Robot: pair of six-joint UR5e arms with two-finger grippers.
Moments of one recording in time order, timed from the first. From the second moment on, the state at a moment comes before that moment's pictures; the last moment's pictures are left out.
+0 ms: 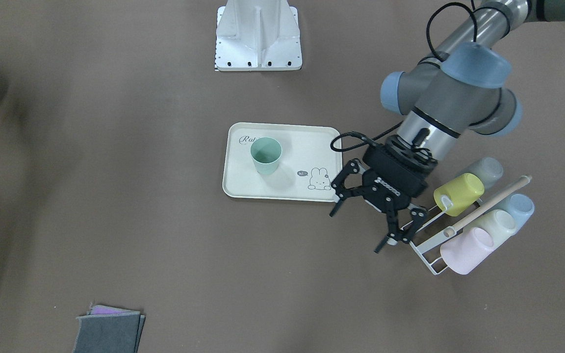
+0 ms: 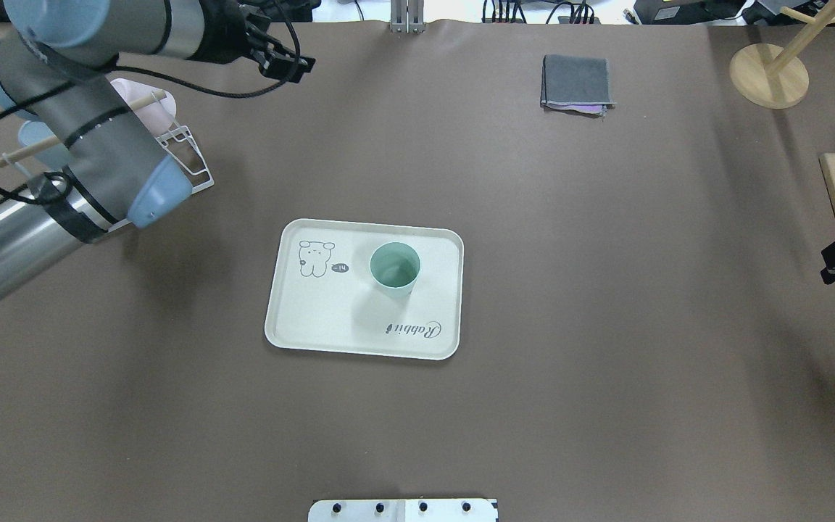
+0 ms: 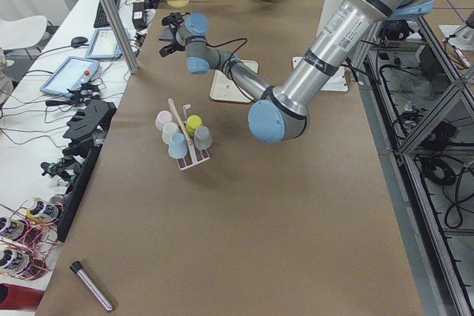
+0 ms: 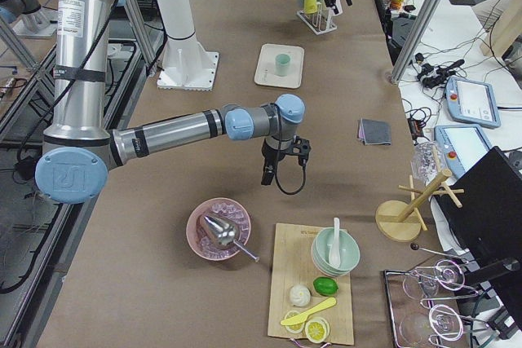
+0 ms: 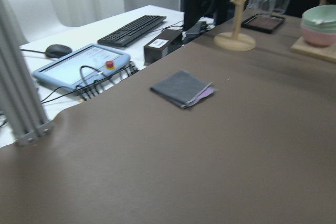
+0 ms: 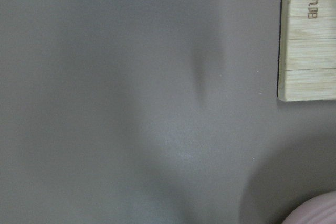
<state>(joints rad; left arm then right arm) -0.97 -2.26 -1.43 -2.34 -1.93 -0.42 1.16 -1.68 1.91 -1.67 2.31 0.48</state>
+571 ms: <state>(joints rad) -1.30 -2.20 -1.45 -1.87 -2.24 -0.42 1.35 -1.72 1.85 -1.67 2.36 0.32</state>
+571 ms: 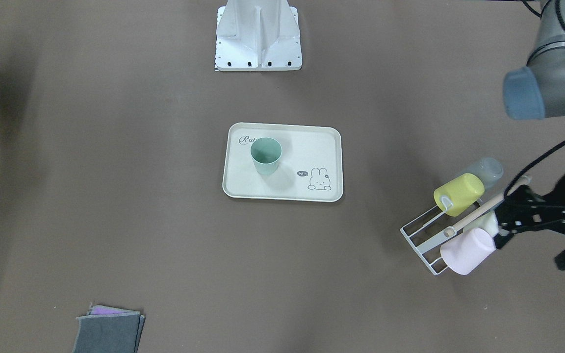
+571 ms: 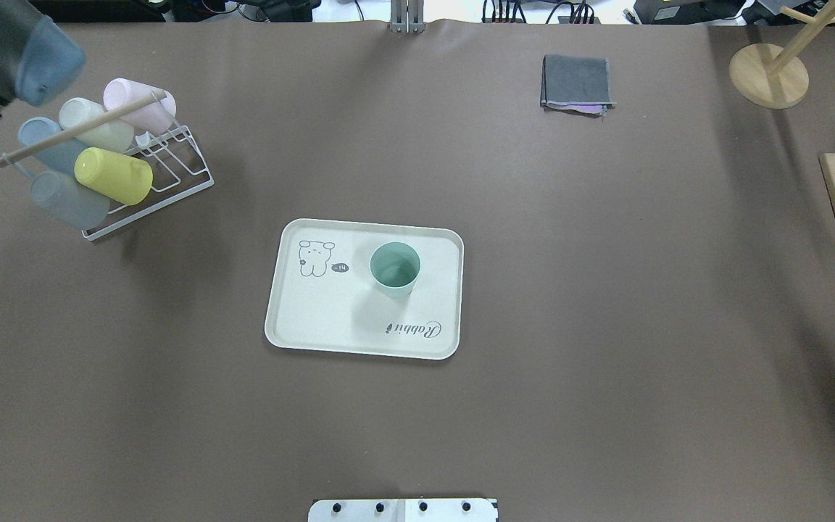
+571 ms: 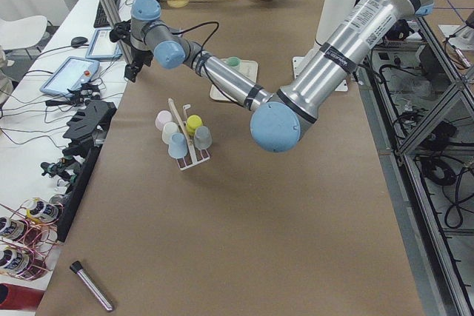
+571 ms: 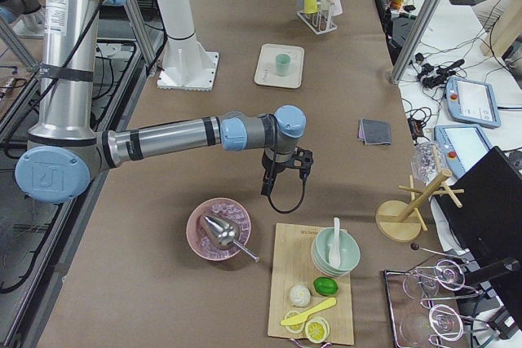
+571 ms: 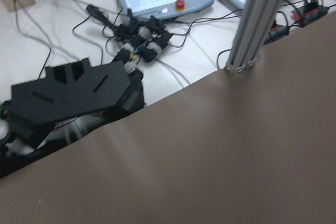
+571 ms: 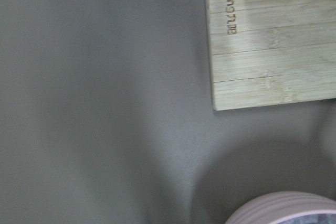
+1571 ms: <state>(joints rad) -1.57 -1.95 -1.43 -1.49 -2.42 -0.15 1.46 -1.72 1.76 -1.67 2.36 0.25</state>
